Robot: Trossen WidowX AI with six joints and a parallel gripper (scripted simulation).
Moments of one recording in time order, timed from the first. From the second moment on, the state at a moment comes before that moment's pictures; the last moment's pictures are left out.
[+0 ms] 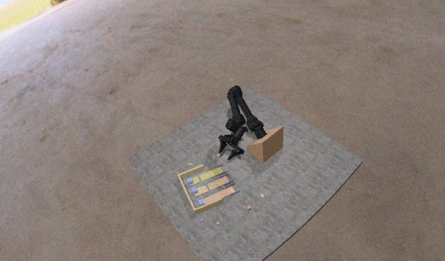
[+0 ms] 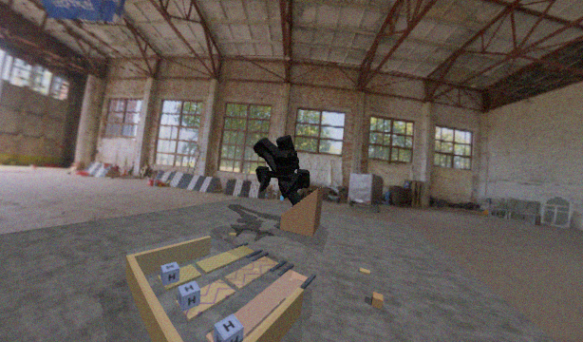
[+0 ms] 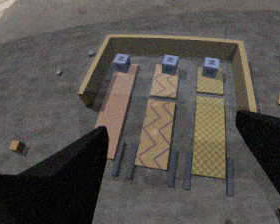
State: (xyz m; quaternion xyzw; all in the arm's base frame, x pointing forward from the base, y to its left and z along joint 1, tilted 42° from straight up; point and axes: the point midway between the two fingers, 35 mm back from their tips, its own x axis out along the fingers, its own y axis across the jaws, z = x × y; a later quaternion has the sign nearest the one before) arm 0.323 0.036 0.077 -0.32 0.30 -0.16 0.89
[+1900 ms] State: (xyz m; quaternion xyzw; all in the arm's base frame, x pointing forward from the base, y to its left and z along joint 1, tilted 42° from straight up) arm 0.426 0.032 -0.075 -0.13 0.63 -0.37 0.67
